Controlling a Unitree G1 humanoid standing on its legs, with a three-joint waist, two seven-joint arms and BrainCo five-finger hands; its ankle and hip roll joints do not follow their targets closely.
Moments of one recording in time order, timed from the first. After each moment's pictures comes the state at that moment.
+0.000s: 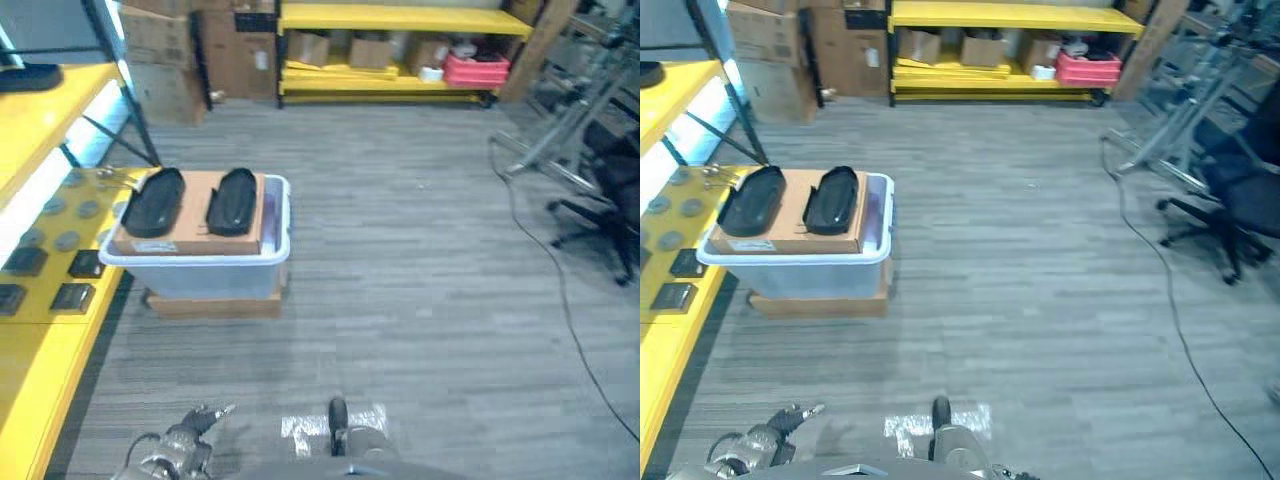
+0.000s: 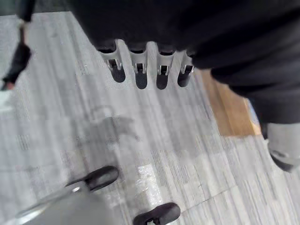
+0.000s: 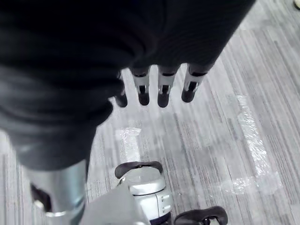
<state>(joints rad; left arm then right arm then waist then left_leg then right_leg) -0.11 0.20 -0.27 1.36 -0.06 -0.04 0.06 0.02 -0.25 0.15 1.36 0.31 -0.03 0.05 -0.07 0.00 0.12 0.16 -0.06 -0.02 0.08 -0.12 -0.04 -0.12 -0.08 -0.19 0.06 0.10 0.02</state>
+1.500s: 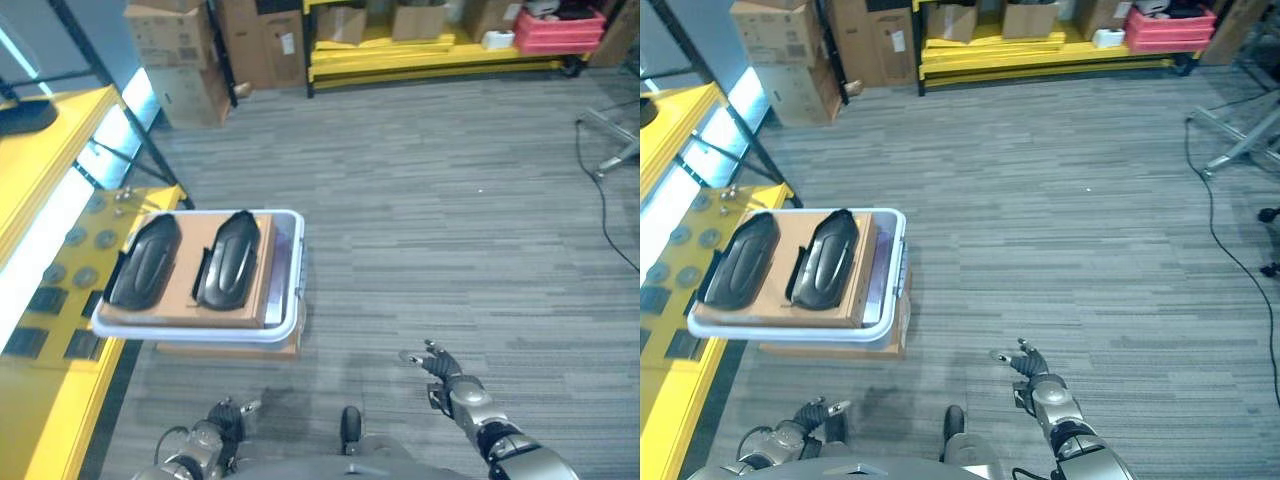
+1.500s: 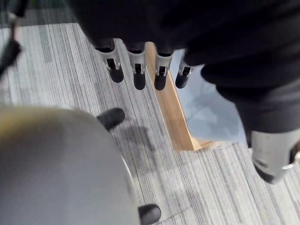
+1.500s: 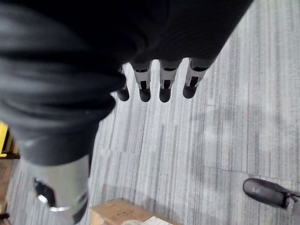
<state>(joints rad) -0.12 0.13 -0.27 1.36 0.00 -0.07 0.13 -0.15 -0.37 0.20 1.08 0.23 -0.11 -0.07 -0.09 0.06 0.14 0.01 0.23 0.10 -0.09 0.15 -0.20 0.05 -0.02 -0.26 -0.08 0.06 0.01</state>
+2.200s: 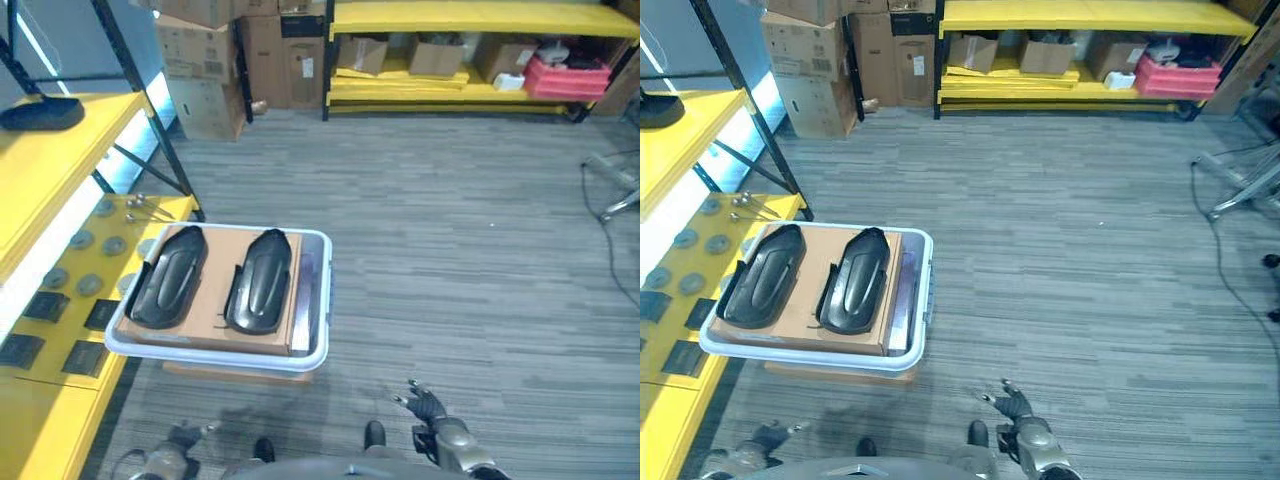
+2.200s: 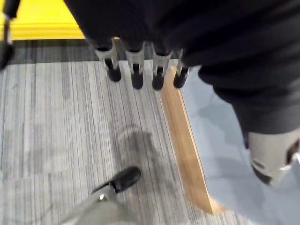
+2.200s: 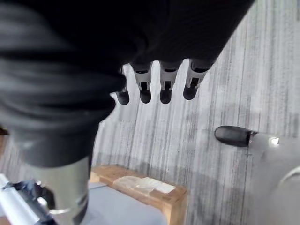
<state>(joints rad) -0.05 0.18 -0.28 1.31 0.00 -0.04 0.15 -0.01 -0.33 0.22 1.01 0.23 -0.11 -0.07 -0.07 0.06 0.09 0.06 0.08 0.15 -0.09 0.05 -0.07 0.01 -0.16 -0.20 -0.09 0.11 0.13</state>
